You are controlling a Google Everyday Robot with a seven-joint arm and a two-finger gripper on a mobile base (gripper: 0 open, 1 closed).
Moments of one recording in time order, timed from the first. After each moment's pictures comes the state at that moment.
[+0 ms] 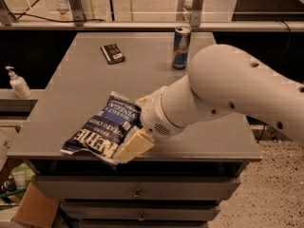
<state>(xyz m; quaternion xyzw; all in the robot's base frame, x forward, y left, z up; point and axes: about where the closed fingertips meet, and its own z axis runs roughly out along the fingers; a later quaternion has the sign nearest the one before) 0.439 0.048 0.837 -0.58 0.73 0.20 0.31</state>
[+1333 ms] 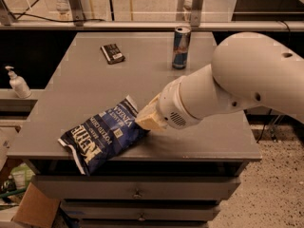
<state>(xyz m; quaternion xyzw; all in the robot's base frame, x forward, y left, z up) 0.454 0.013 0.858 -0.54 0.75 0.19 0.33</state>
